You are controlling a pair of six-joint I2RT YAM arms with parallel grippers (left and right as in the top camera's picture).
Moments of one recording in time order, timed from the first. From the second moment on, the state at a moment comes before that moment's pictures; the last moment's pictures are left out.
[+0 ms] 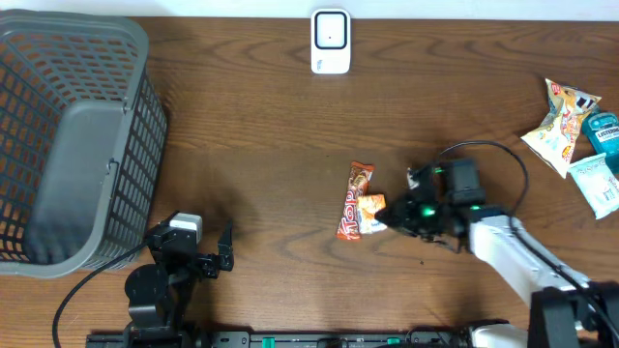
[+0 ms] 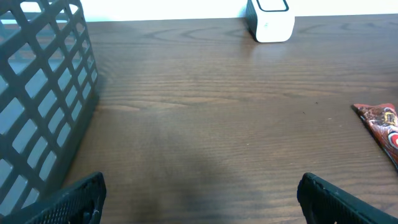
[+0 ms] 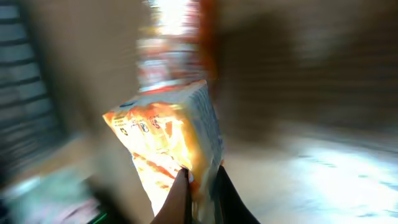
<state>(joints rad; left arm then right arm) 0.04 0.01 0.14 -0.47 0.22 0.03 0.13 1.43 0.57 -0.30 -0.75 0.51</state>
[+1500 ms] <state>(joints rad) 0.04 0.01 0.14 -0.47 0.22 0.03 -0.02 1.40 0.57 -1.08 -1.53 -0.13</state>
